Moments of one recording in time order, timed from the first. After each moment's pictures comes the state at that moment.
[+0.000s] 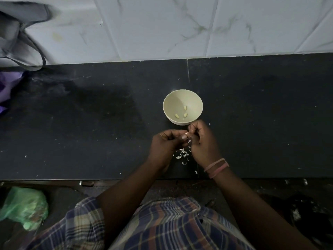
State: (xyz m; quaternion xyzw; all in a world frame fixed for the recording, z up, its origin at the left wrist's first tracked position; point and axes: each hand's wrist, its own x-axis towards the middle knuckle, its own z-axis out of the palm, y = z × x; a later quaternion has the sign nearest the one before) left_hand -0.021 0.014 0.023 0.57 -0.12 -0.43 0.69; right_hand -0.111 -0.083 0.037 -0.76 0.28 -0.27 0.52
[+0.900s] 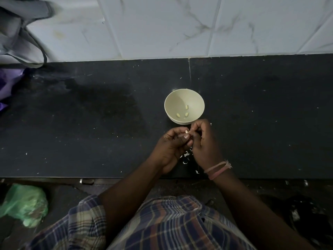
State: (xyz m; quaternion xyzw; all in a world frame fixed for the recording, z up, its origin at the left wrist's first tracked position) left_hand -0.022 0.010 0.024 0.41 -0.02 -0.54 0.74; right_hand -0.116 -0.080 0.035 -0.79 0.27 -0.32 0.45
